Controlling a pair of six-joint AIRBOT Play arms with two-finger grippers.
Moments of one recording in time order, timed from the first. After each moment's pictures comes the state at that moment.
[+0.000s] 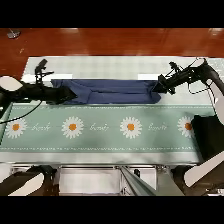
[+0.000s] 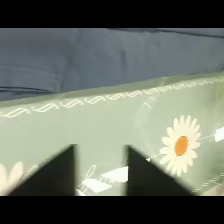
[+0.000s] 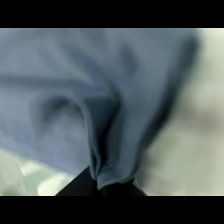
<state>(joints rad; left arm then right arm) -0.02 -1.15 0.89 0.82 -1.02 -1.32 -0.16 -1.91 1.56 -0.87 1.41 1.43</state>
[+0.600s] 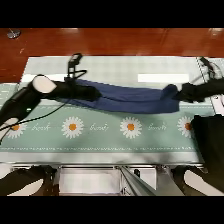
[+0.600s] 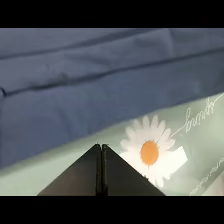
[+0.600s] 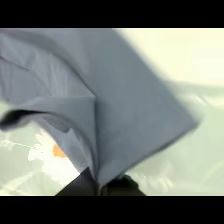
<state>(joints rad) -0.42 -1.24 1.00 0.81 -0.78 -1.21 -0.30 -1.14 1.04 -0.99 1.38 1.32</state>
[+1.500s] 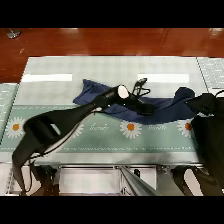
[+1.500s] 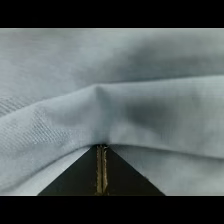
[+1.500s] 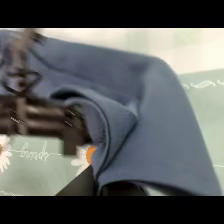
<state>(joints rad) -0.83 -2.01 1.66 0.63 -0.85 -1.38 -0.42 -0.72 0.87 -0.85 1.40 1.35</state>
